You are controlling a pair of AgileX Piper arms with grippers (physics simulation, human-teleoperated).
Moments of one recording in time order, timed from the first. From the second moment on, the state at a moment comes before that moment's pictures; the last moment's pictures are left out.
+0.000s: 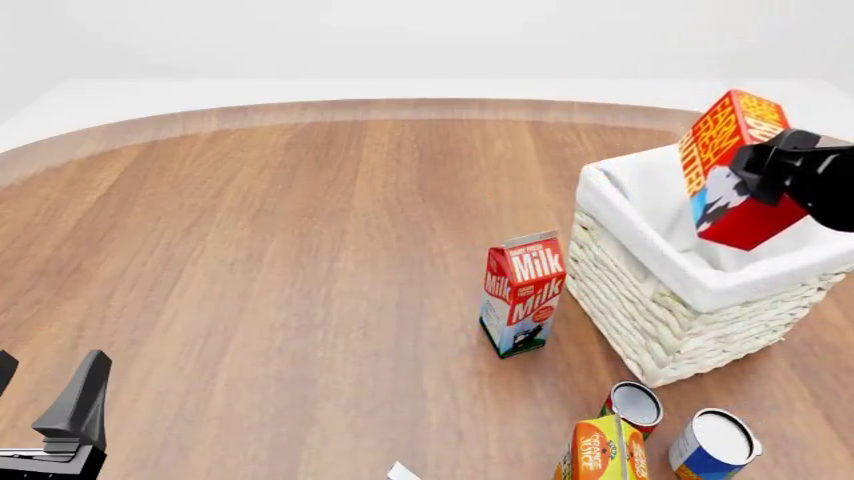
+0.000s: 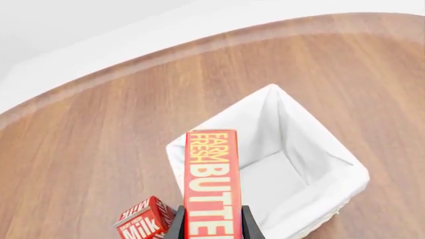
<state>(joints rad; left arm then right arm) 0.00 0.01 0.00 0.00 0.00 0.00 0.94 -0.91 0.46 0.29</state>
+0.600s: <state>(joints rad) 0.00 0.01 0.00 0.00 0.00 -0.02 0.99 -0.86 0.38 0.30</state>
